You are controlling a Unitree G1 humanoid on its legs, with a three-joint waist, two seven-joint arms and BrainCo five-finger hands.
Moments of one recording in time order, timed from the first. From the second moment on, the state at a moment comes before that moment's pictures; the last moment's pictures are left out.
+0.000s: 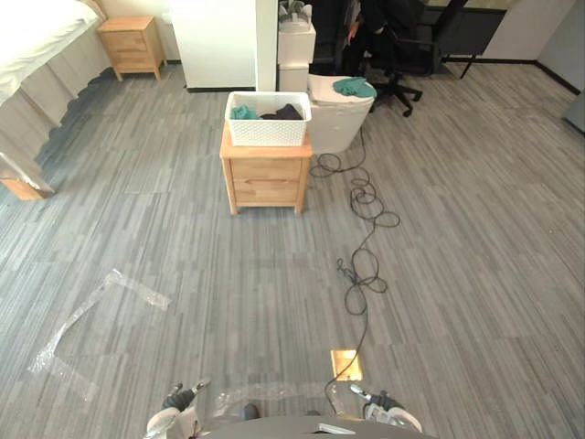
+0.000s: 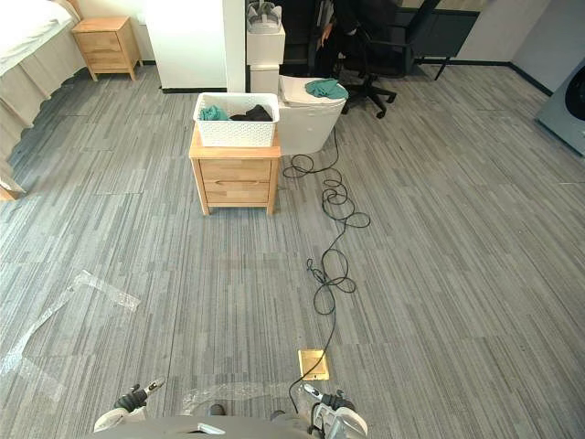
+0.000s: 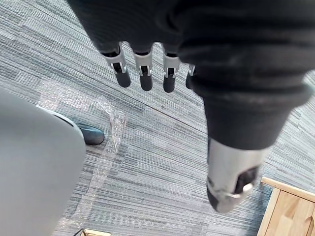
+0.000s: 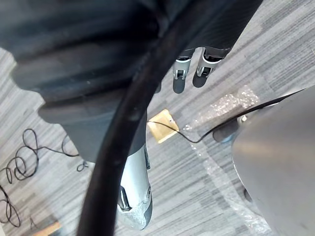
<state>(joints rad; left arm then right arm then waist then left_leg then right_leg) 0.06 0.02 0.32 1.09 -0.15 0.02 0.02 0.02 0.00 -0.52 1.04 0.03 0.05 -0.07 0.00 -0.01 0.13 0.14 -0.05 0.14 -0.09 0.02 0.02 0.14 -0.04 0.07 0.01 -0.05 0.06</state>
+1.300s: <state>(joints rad) 0.07 -0.01 0.39 0.99 -0.19 0.01 0.06 -0.09 0.02 -0.62 0.96 0.15 0.05 -0.12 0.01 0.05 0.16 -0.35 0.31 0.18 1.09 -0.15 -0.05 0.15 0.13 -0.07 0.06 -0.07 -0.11</state>
